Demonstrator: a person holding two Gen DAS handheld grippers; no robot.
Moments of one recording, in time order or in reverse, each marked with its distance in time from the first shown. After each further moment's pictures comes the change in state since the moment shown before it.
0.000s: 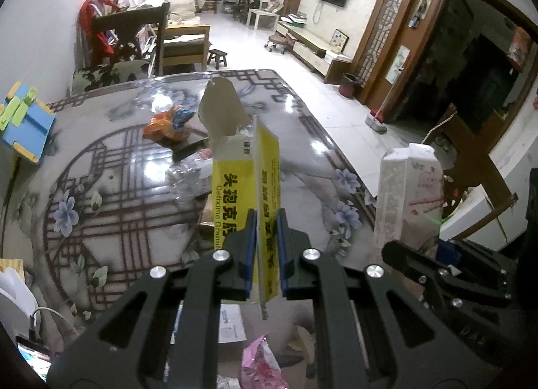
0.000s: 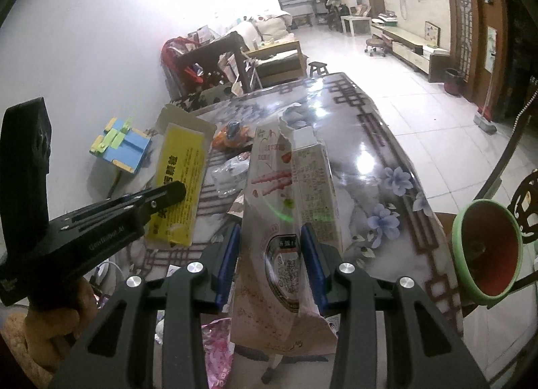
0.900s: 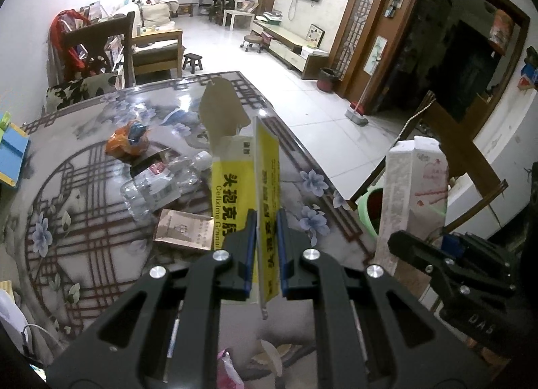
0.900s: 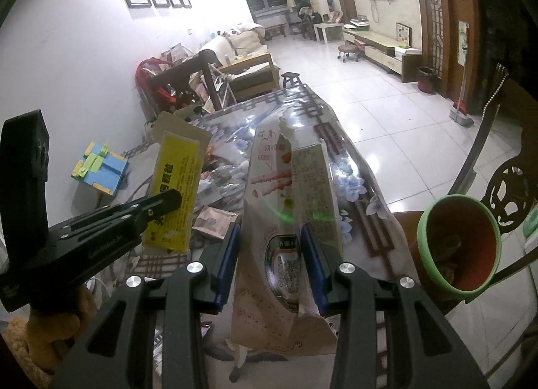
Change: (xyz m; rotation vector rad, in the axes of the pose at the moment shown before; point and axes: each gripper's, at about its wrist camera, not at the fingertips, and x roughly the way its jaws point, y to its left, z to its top) left arm 0.019 -0.052 0.012 0.075 0.006 -0.063; right arm -0.025 -0.047 0.002 0.068 -0.053 -0.073
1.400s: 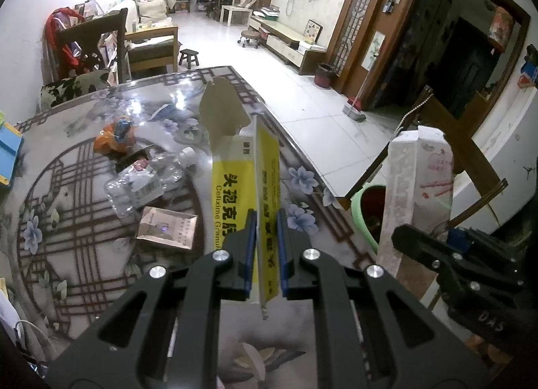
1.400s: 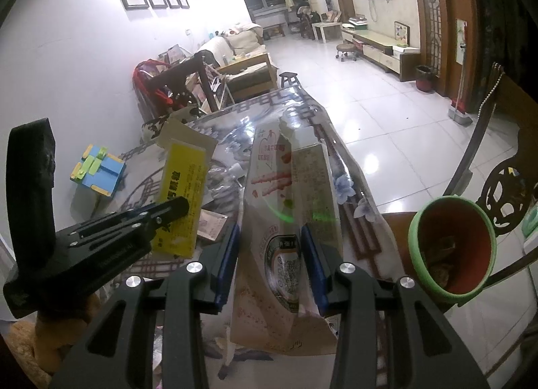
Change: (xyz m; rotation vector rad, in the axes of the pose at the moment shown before) left arm 0.017 -0.021 0.002 0.001 0.021 -0.011; right arm -0.007 -0.016 0.005 0.005 0.000 -0.009
